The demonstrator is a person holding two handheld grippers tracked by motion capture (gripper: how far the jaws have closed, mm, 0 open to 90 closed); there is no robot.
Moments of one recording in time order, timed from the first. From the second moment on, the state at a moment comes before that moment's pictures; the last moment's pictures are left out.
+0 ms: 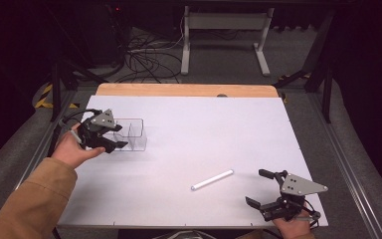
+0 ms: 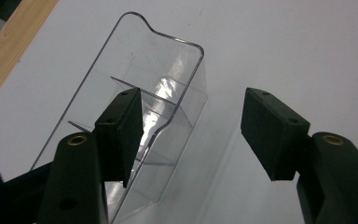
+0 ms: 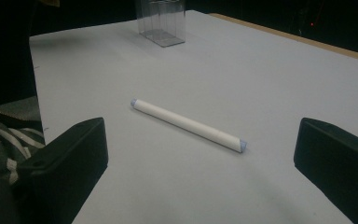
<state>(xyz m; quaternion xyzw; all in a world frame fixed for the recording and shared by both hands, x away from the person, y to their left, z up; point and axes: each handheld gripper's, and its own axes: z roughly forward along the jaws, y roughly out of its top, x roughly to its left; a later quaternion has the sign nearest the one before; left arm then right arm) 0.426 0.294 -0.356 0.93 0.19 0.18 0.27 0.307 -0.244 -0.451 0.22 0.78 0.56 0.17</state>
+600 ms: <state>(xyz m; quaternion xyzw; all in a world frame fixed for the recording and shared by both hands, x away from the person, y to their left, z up) 0.442 0.288 -0.367 0.95 0.17 0.18 0.20 0.307 -0.243 -0.452 0.21 0.78 0.56 0.16</state>
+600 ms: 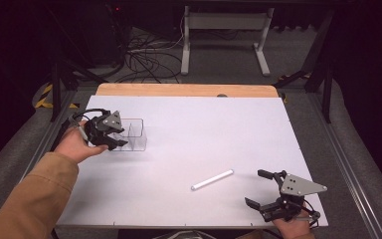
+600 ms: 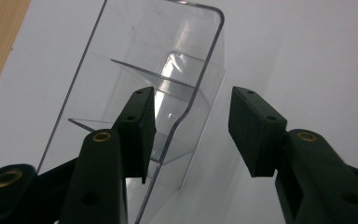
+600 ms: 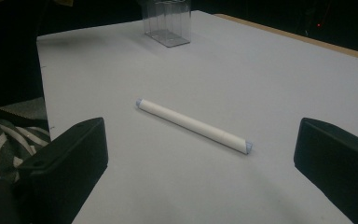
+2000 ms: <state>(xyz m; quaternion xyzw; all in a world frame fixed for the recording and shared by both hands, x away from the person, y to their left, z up) 0.451 0.276 -0.369 0.97 0.13 0.14 0.14 0.307 -0.242 -0.454 0.20 0.79 0.57 0.15</state>
